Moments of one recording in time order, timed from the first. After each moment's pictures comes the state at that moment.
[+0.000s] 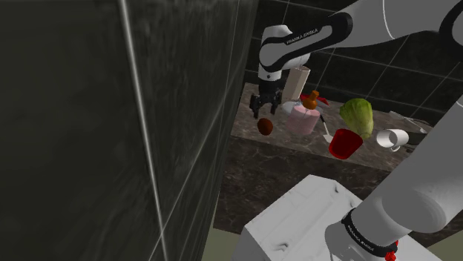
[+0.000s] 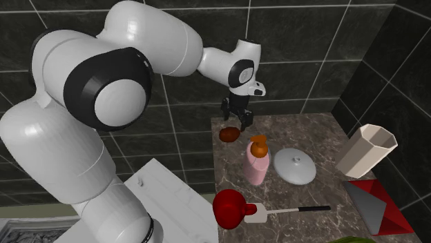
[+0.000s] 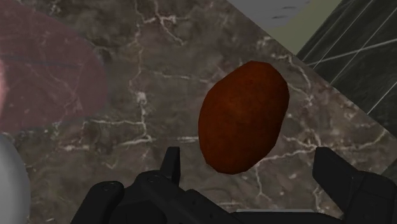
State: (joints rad) arm -0.02 0.07 -0.04 -2.12 -0.04 2.01 0.12
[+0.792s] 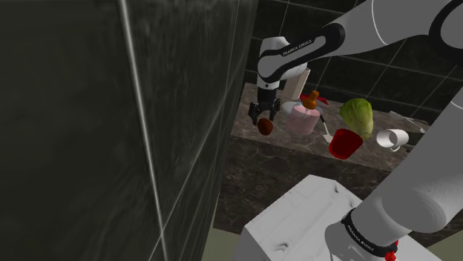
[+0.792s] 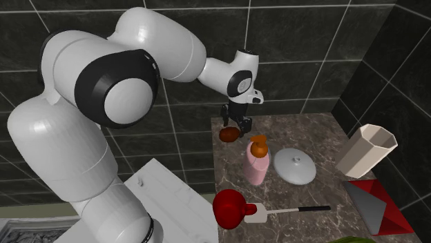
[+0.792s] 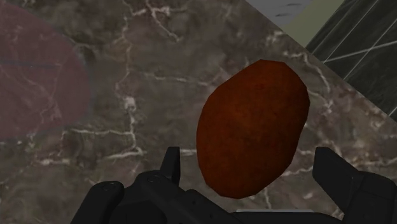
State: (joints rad) arm -0.02 0.10 -0.04 -2.17 -0.04 2.09 0.12
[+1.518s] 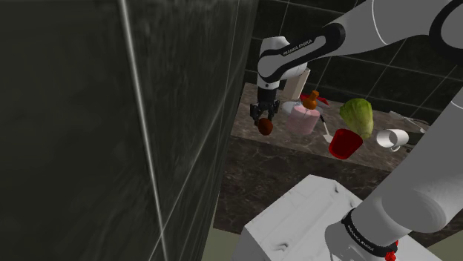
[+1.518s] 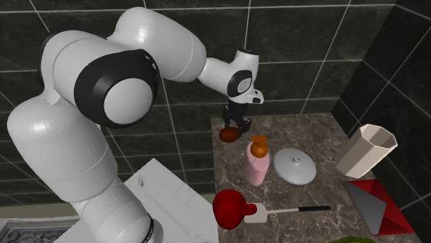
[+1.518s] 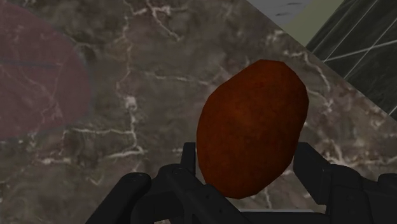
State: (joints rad) arm -0.03 0.10 -0.04 -2.17 -0.04 2.09 0.12
